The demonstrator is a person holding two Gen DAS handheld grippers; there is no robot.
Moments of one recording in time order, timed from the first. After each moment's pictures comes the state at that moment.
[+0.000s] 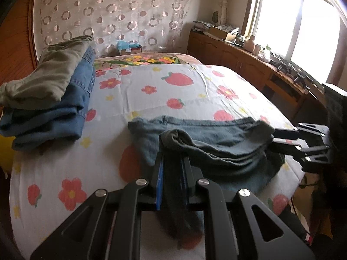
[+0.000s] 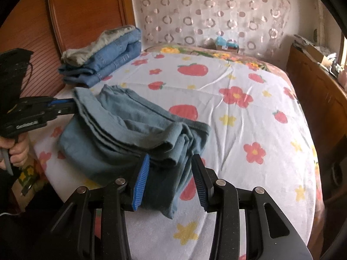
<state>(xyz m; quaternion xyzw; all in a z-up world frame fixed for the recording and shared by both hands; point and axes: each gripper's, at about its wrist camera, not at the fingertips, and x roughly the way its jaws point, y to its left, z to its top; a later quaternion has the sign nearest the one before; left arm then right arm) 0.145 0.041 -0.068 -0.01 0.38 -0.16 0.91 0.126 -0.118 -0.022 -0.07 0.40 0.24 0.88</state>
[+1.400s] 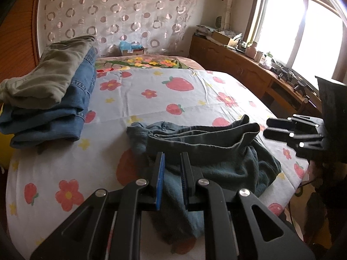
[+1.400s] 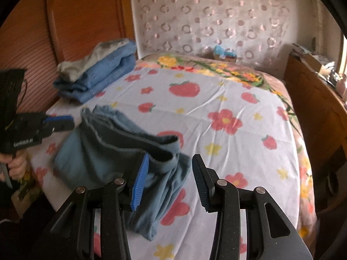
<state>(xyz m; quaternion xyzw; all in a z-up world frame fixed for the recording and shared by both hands) 0.148 0.041 -0.064 -0.03 0.38 -0.16 0.91 0.155 -0.121 -0.002 -0.09 0.38 0.24 0.89</state>
